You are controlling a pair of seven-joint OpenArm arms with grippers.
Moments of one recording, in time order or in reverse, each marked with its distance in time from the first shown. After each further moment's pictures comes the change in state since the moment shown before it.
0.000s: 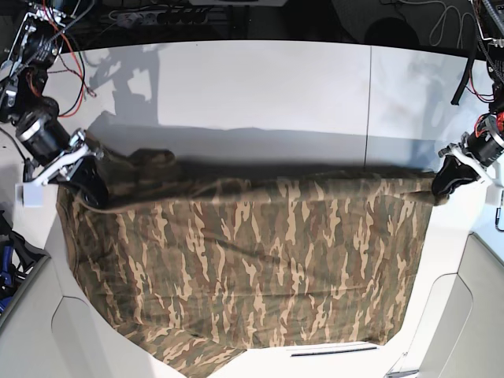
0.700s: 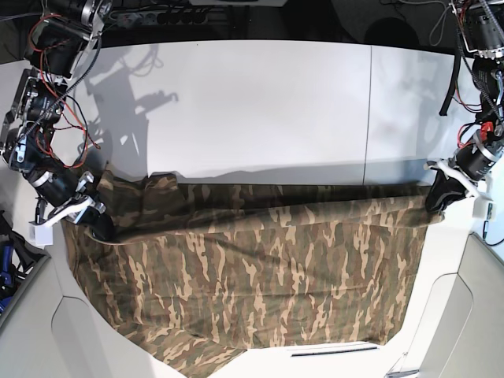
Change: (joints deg) left arm -5.6 5.1 0.3 0.0 14.5 -0.2 -7.1; right arm 16.3 -0.2 -1.0 -23.4 -3.5 0.2 2.0
